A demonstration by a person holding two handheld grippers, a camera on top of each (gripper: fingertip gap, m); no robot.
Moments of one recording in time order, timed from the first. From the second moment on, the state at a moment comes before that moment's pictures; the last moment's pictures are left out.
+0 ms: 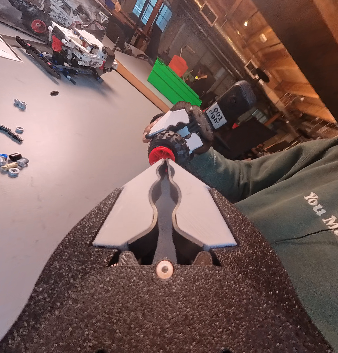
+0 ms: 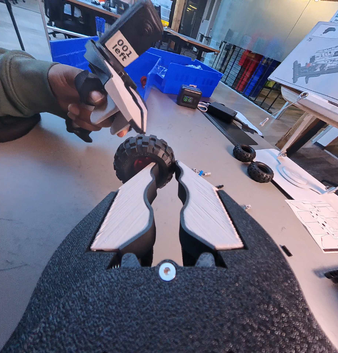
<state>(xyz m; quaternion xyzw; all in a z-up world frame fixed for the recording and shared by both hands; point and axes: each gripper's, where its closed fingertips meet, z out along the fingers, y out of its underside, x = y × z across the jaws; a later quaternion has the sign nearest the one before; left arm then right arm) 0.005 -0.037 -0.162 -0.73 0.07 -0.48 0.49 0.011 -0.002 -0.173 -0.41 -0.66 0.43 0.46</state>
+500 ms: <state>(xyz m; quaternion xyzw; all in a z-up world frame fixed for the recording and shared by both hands) 0.030 -0.047 -0.149 -0.70 0.09 -0.54 0.46 0.015 -0.027 -0.152 -0.35 -0.65 0.47 0.48</state>
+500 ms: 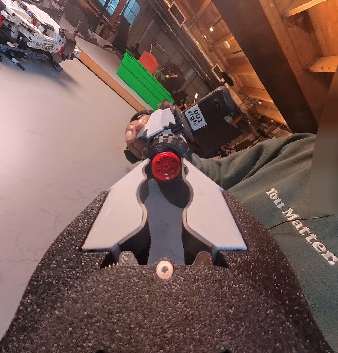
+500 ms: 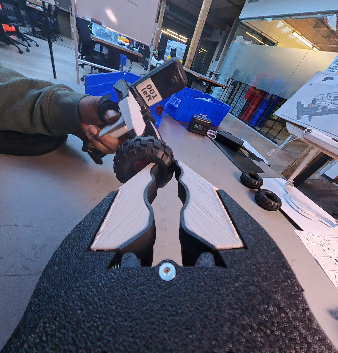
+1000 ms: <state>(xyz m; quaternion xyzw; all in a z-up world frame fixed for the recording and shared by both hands) 0.023 -0.050 -0.148 -0.73 0.15 -0.46 0.48 0.029 -0.022 -0.151 -0.36 -0.67 0.51 0.41</state>
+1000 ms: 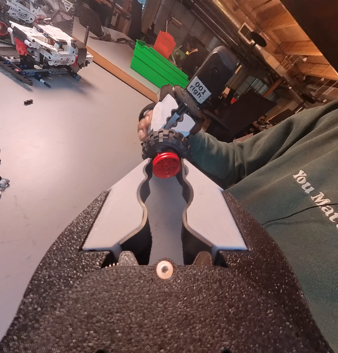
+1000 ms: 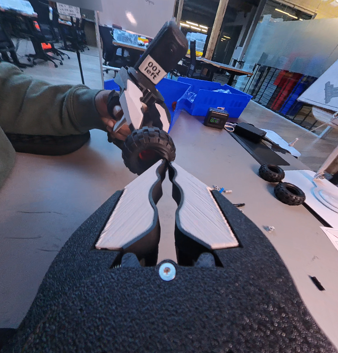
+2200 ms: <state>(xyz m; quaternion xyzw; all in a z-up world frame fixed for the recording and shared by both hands) 0.046 -0.040 -0.156 -0.76 0.23 -0.31 0.52 0.035 -0.007 -0.153 -0.42 -0.62 0.54 0.38</state>
